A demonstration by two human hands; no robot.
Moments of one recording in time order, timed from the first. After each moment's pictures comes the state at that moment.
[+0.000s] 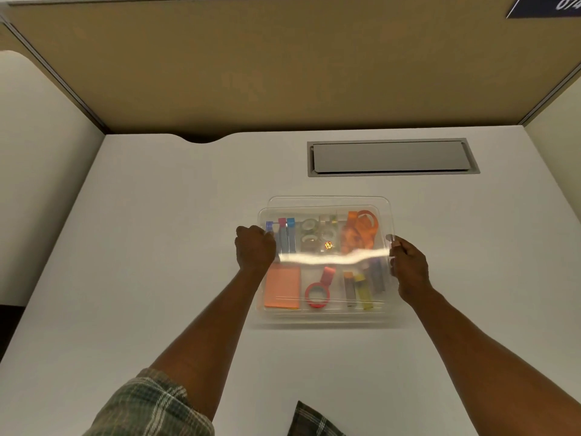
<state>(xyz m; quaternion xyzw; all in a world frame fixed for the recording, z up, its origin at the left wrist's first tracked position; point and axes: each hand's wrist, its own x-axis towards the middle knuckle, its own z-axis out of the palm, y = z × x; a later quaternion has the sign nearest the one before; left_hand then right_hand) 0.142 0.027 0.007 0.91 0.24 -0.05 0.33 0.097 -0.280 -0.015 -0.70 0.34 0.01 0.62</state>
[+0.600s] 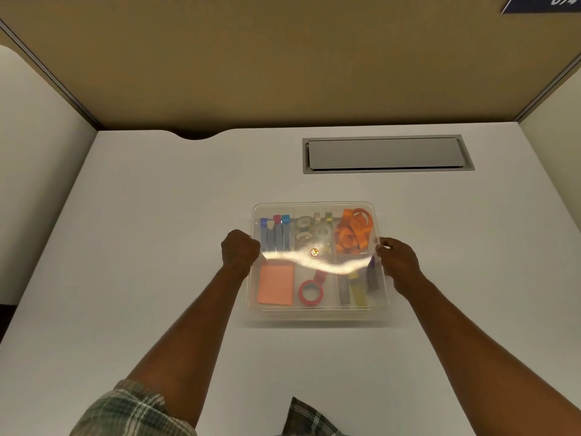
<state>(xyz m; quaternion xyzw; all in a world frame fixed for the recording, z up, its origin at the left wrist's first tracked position) 0.140 0.042 0.012 0.88 0.29 -0.12 0.35 0.104 -0.273 0.004 -0.79 0.33 0.11 0.50</state>
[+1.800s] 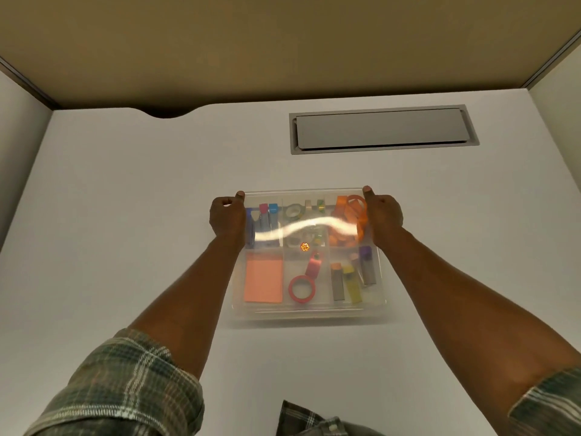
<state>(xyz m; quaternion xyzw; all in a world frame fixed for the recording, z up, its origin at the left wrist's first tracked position) 0.198 0.026 -0.015 0.74 0.39 -0.01 0.55 0.183 -0.257 -0.002 -0.79 0.38 0.07 0.48</state>
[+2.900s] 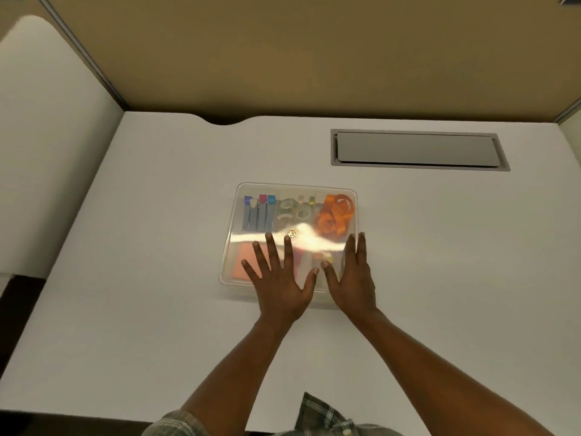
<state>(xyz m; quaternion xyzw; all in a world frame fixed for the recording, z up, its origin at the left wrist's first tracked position) 0.030 0.023 -0.029 0.99 0.06 -0.01 0.09 0.046 -0.132 -0.035 -0.95 0.05 0.04 0.31</state>
